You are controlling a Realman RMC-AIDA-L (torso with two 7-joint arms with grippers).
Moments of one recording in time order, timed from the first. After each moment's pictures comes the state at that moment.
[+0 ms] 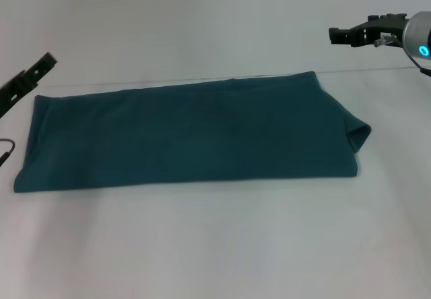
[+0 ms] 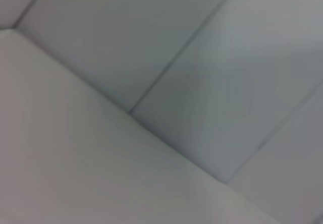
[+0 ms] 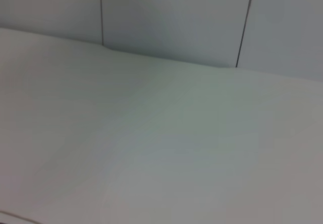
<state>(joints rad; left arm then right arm) -0.63 -2.13 -2.67 -0.49 -1.64 0.82 -1.59 0.83 2.01 -0.82 -0.66 -2.31 -0.55 2.03</state>
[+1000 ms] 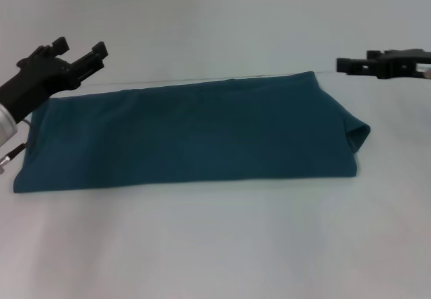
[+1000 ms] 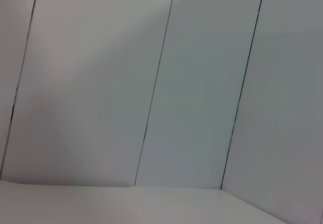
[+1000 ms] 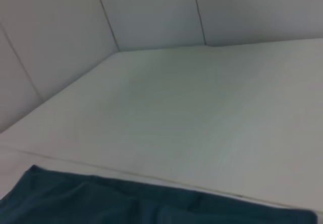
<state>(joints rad) -0.60 -2.16 -2.54 -0.60 -1.64 1.05 -1.22 0.62 1.96 -0.73 -0.86 -2.06 -1.15 1.99</state>
